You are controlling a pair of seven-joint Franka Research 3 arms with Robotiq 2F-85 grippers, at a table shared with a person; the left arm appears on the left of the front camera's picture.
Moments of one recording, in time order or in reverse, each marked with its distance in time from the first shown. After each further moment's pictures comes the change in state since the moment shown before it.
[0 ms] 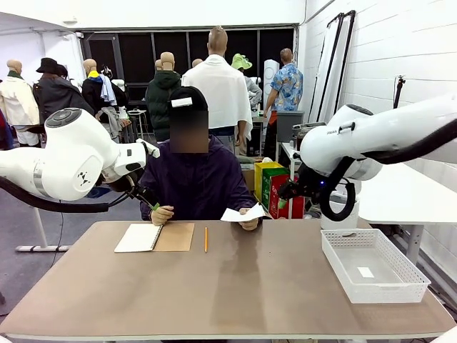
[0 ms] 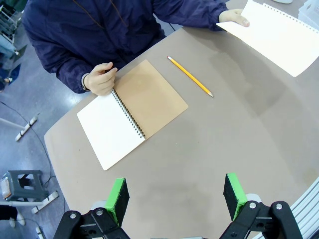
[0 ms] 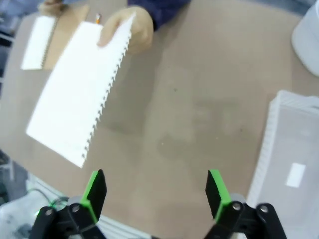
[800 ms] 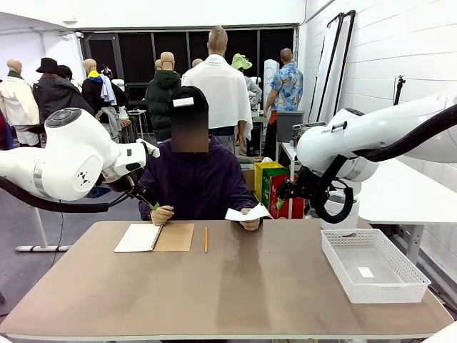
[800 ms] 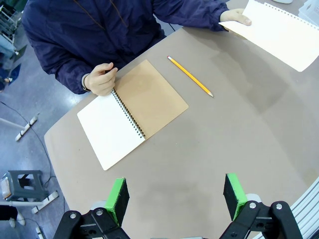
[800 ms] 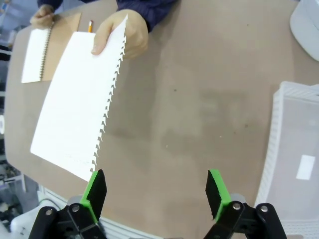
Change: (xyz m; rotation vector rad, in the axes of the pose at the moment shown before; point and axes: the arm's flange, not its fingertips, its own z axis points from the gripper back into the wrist) left arm 0.000 0.000 0.000 0.000 0.000 0.000; right arm 0.004 -0.003 -0.009 0.005 0.008 -0.082
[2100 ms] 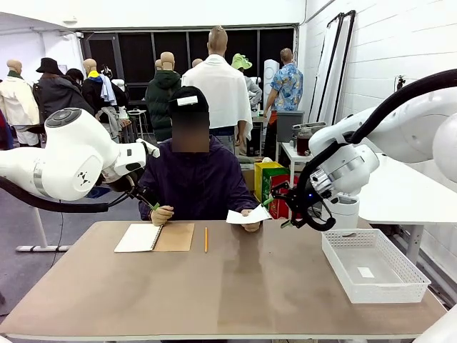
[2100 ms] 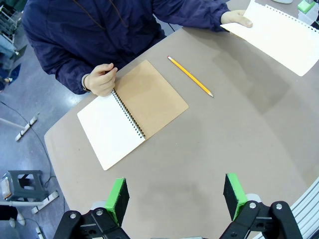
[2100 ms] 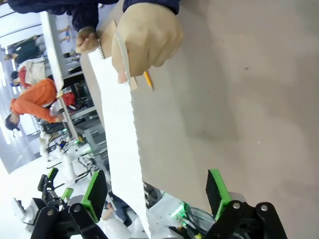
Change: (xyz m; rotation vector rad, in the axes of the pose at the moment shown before) left arm 0.000 0.000 0.000 0.000 0.000 0.000; right arm 0.034 -0.045 -0.086 0.501 0.213 -0.538
